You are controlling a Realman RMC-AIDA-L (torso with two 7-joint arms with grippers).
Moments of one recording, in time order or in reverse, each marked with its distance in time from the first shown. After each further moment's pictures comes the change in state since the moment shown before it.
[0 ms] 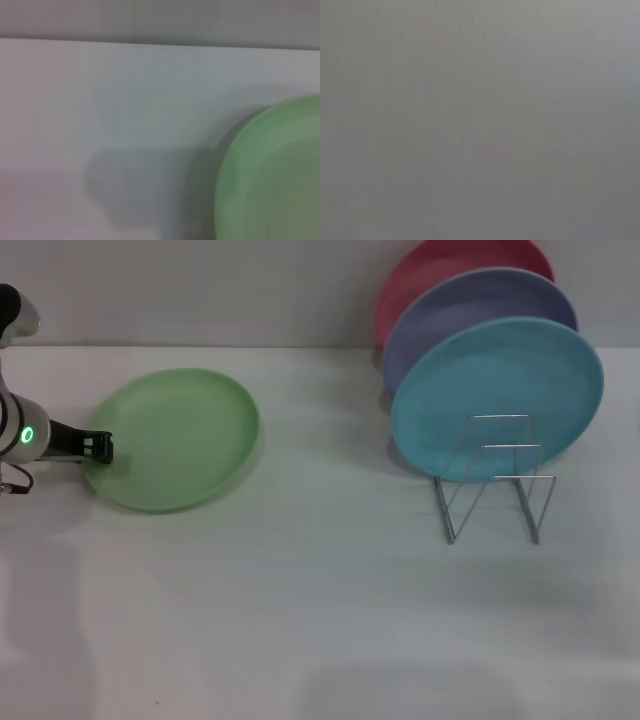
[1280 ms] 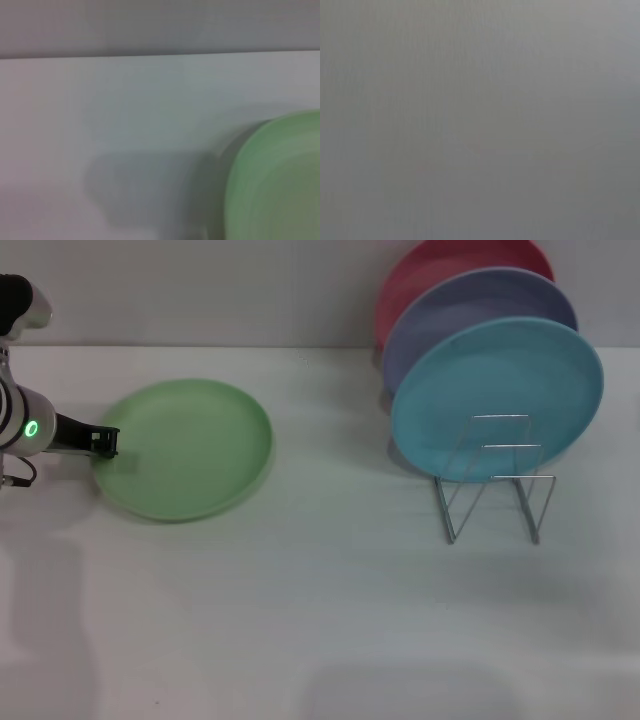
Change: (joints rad) left arm -0.006 -0.007 0.000 0.037 -0.006 -0.034 0.064; right arm 0.013 -0.003 0.007 -0.001 0.005 0.008 0.000
